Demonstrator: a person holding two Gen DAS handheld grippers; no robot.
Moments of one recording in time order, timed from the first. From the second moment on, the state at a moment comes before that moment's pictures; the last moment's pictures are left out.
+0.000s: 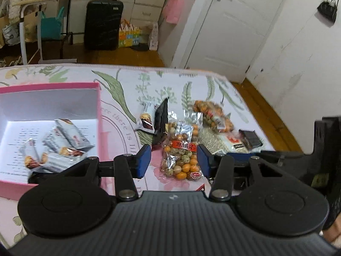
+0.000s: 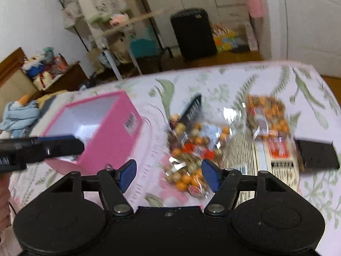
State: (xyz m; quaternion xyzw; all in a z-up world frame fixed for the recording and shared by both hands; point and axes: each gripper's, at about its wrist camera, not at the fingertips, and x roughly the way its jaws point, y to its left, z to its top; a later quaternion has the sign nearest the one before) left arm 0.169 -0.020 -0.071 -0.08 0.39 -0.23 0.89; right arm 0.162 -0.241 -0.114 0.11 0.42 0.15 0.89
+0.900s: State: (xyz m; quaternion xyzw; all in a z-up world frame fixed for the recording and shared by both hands) left arm 0.229 -0.076 -0.187 -0.10 0.49 -0.23 0.83; right arm 0.189 -0.235 -0.195 0.10 0.48 0.18 0.85
